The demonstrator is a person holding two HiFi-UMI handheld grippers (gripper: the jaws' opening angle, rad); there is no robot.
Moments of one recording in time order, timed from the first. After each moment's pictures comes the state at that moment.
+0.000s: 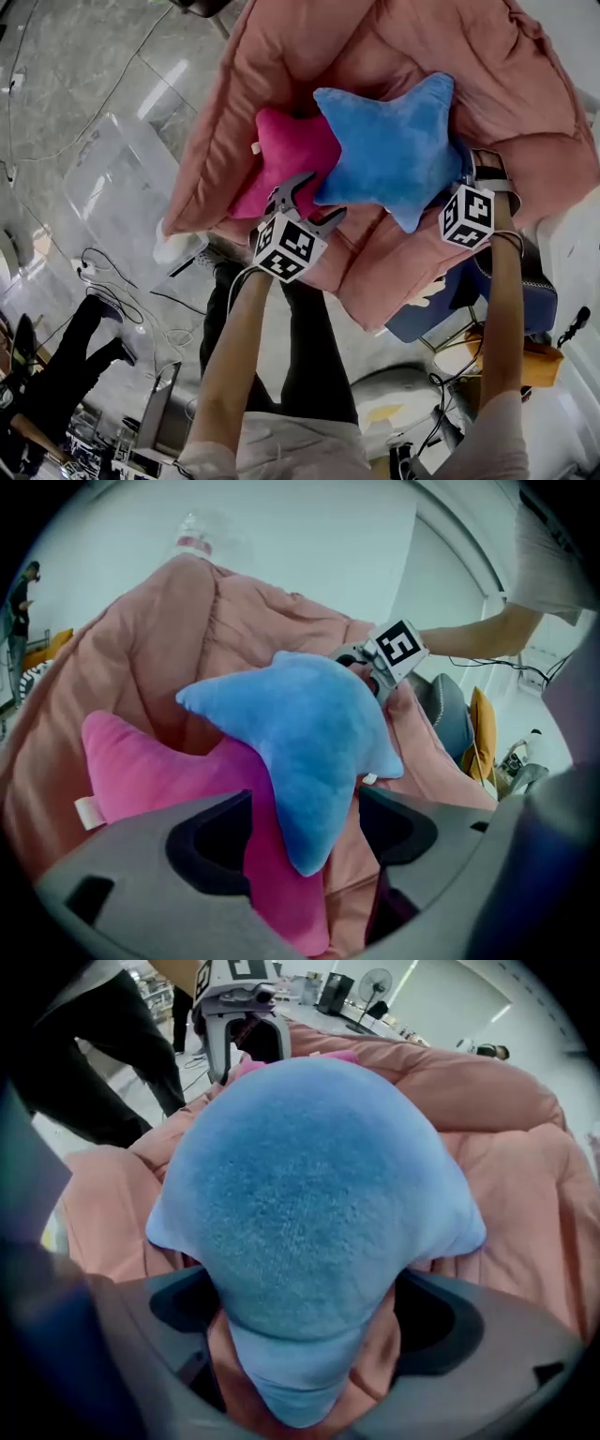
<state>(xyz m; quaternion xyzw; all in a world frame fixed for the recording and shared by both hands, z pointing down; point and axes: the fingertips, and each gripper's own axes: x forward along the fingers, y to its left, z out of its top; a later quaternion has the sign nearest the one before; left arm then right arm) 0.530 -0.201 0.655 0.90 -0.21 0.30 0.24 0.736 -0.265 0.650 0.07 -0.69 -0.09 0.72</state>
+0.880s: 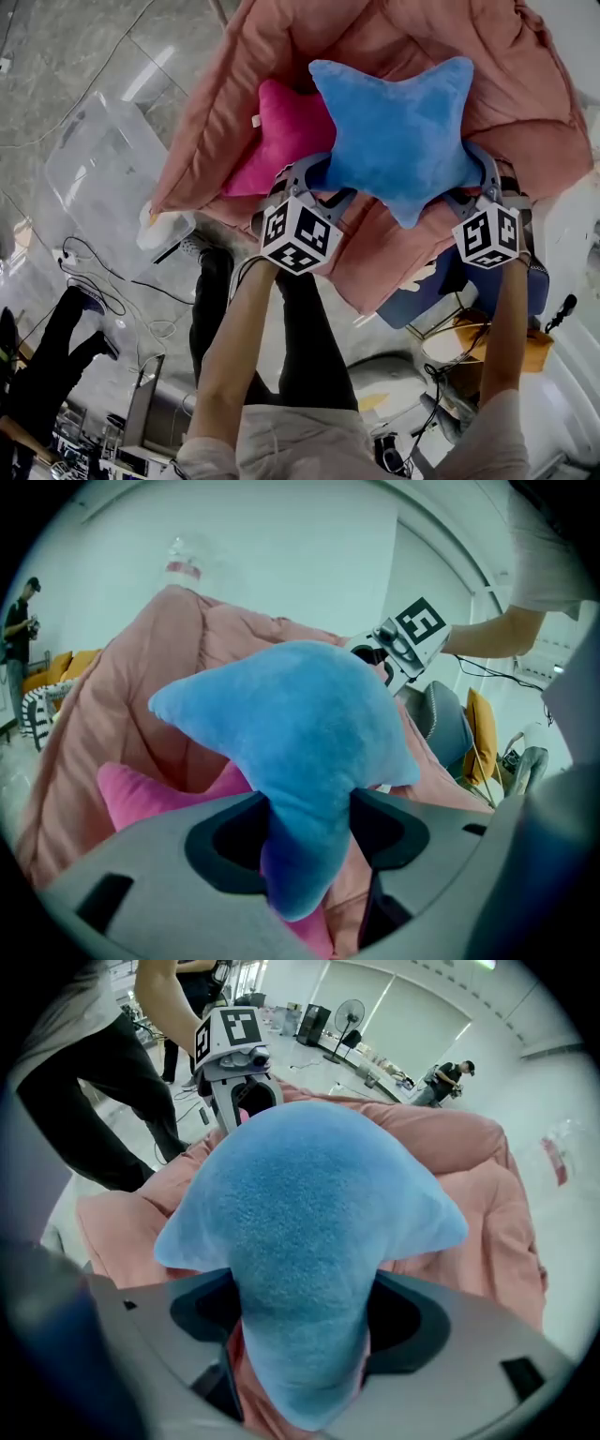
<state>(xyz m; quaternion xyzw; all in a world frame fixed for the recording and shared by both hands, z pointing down) 0.537 -0.203 0.614 0.92 -0.23 0.27 0.19 0.694 -0.243 0.567 0.12 -0.74 -0.10 0.65</state>
